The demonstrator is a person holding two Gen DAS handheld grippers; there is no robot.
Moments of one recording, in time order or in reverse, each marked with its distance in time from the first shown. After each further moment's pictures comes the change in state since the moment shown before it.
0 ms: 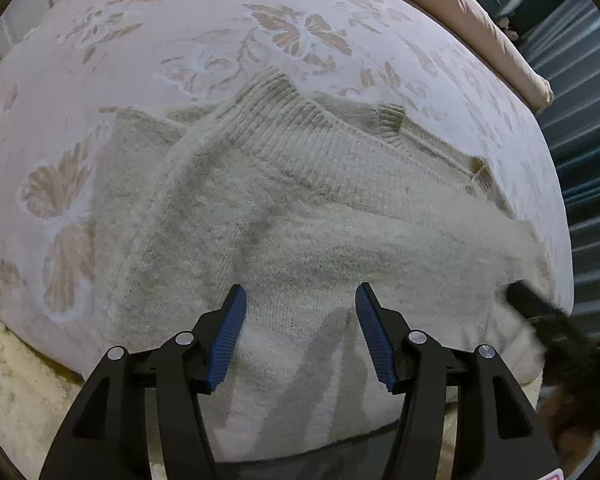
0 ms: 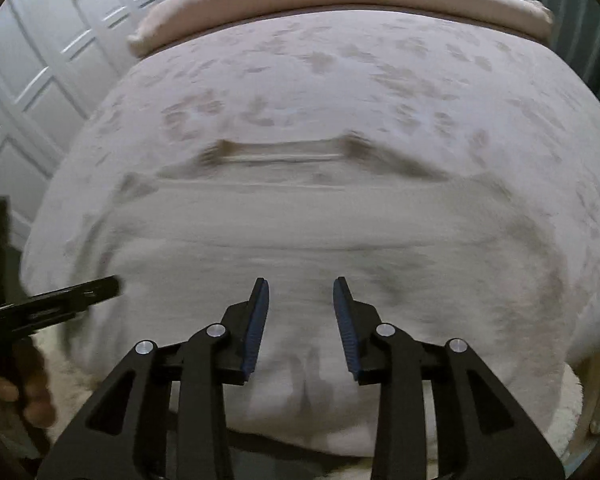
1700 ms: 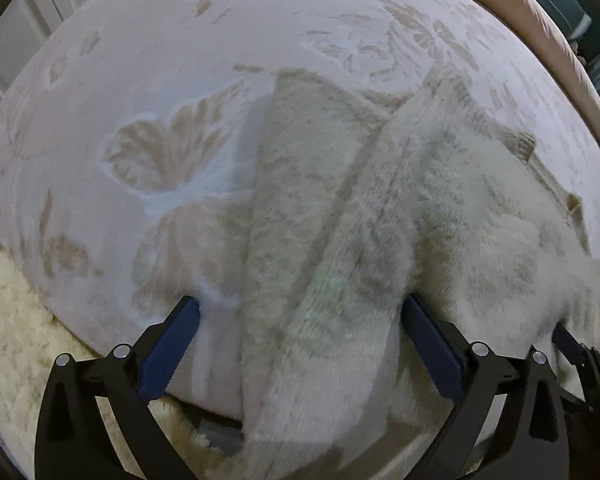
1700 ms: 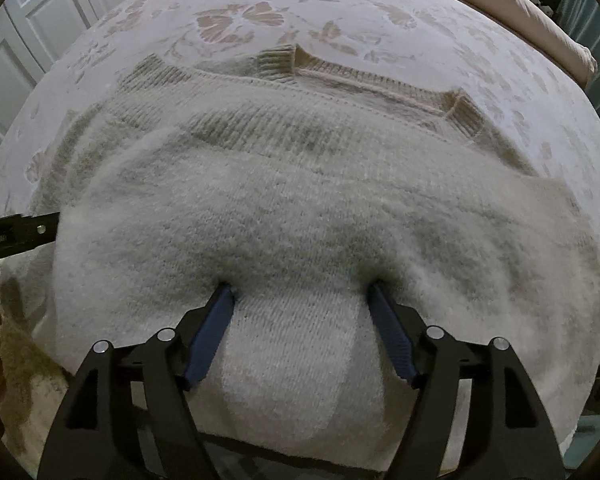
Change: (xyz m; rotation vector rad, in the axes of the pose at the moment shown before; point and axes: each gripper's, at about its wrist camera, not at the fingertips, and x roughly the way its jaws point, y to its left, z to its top) left arm 0.016 0.073 0.010 -0.129 0.009 0.221; right arm 0.084 0.057 -0.013 -0.195 0.150 -0.126
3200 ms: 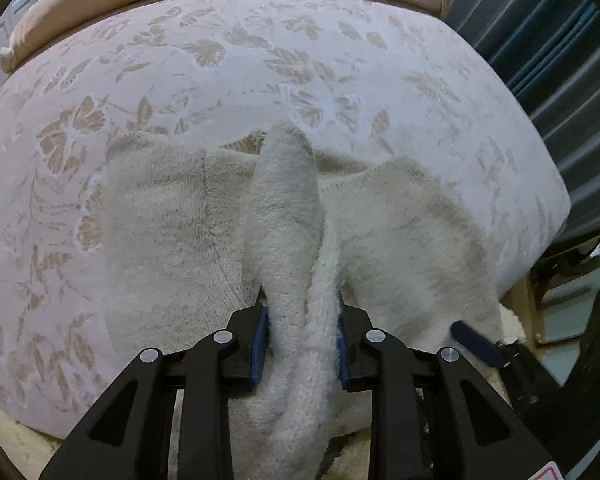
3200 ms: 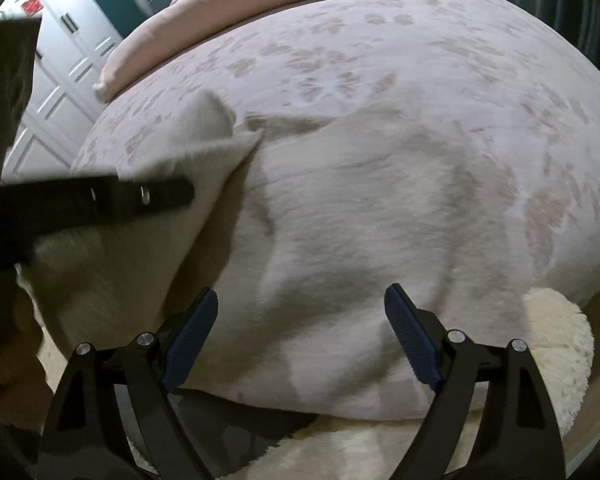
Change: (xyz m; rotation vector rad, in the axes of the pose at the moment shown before) left arm -0.039 -0.306 -0.035 0.588 -0.040 -0.203; right arm -0.071 -0.162 -0.085 0.444 -0.192 0.139
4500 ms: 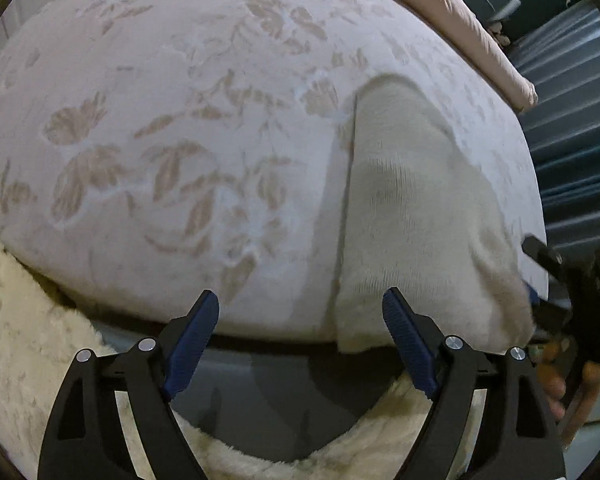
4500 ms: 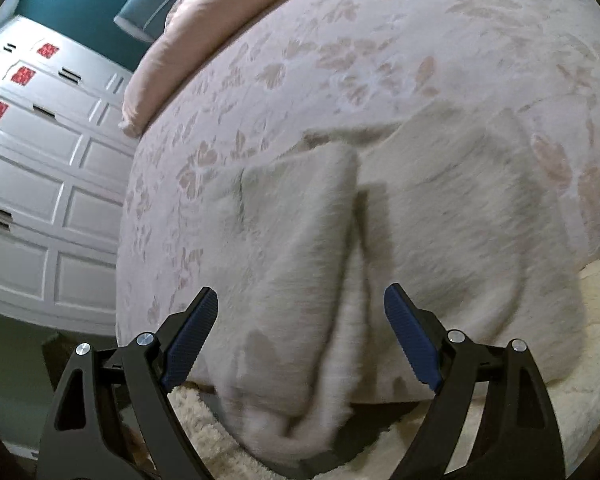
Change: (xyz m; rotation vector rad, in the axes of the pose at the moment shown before) left arm -0.065 0.175 -0.140 -0.471 0.003 -0.106; right arm -0.009 0.029 0.042 0.198 0.117 0.229
